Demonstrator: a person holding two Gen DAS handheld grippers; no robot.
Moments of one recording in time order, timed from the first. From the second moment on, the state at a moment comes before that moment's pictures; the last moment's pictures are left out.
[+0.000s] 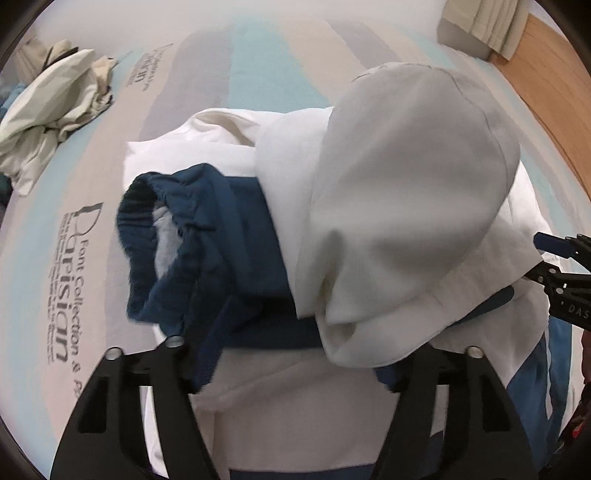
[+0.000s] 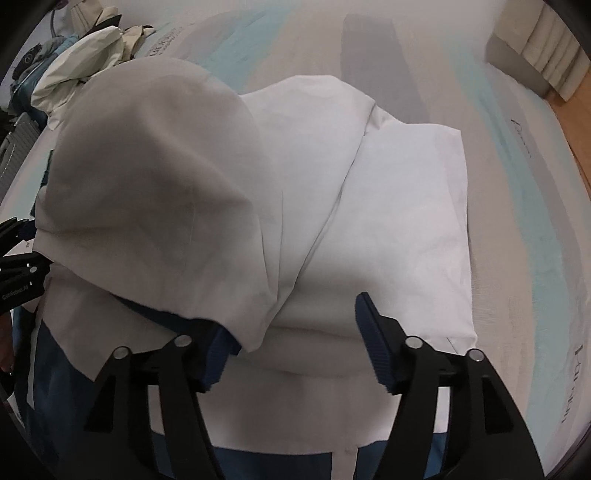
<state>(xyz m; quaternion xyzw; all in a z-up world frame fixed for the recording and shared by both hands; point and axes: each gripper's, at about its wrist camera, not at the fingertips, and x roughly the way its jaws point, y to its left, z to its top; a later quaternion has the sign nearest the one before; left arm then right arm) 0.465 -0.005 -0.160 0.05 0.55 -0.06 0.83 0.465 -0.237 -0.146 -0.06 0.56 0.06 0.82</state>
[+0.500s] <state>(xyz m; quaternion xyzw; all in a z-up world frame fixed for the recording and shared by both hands) 0.403 0.007 -0.136 0.01 0.56 -0.02 0.83 0.428 -0.261 -0.116 -0.05 0.54 0.08 0.83</state>
